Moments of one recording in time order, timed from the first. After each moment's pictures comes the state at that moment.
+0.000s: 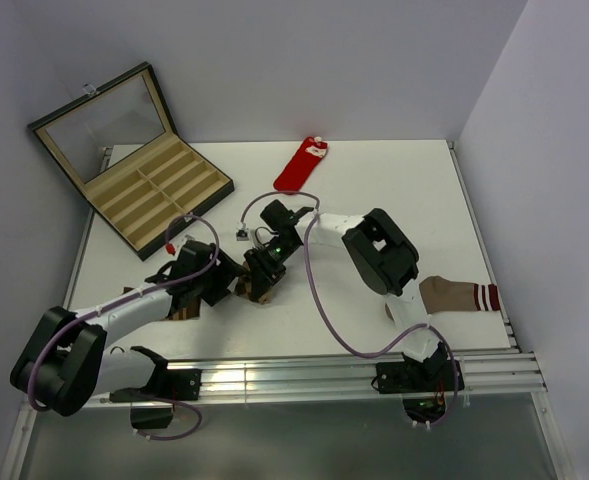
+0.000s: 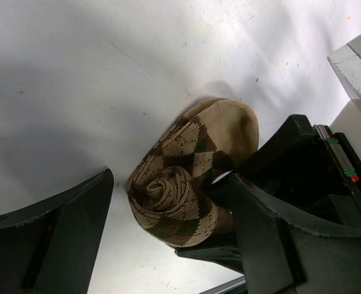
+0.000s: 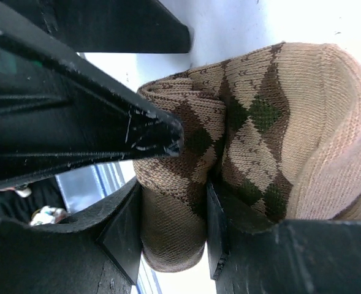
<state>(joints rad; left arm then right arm) -0.48 1.23 0.45 -0.05 0.00 -1.23 0.74 2.20 1.49 -0.58 -0.91 -0.01</state>
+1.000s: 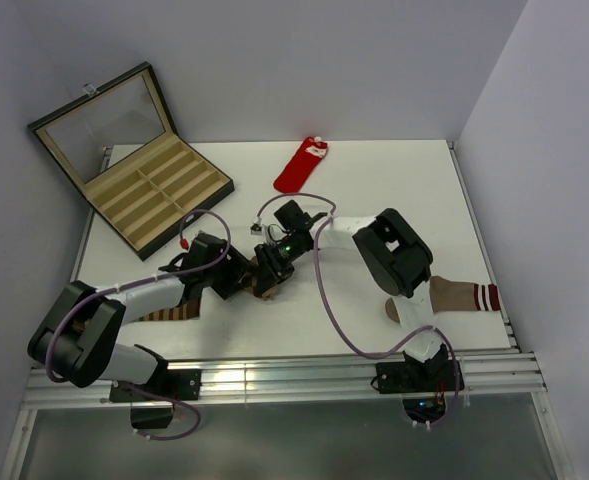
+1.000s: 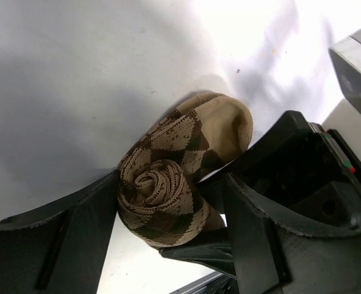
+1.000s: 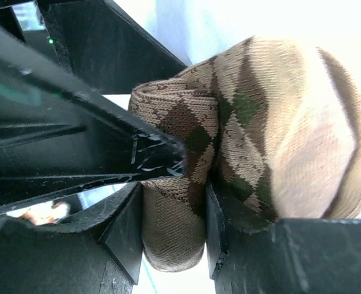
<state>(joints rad) -0.52 1.38 0.51 0.03 0.07 -1.28 0.69 2.14 1.35 -0.38 -0.92 0.22</state>
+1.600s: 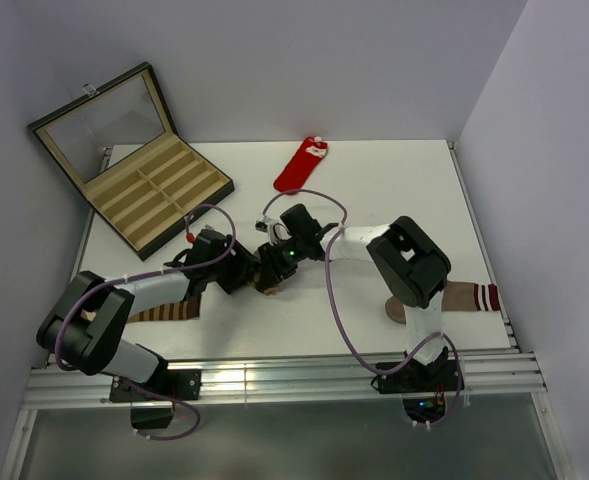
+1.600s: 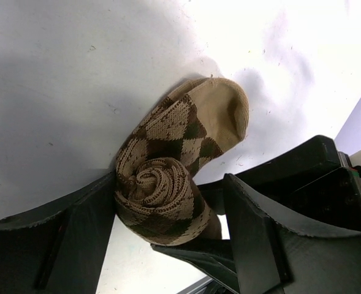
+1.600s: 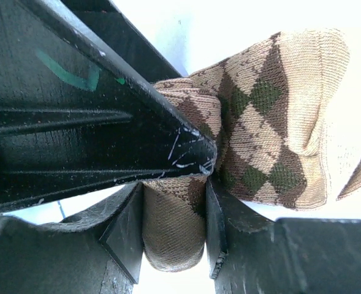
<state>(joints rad) -0.52 1.46 0.55 0.12 0.11 -1.24 0.71 1.97 1.13 -0.08 -0.71 0.23</state>
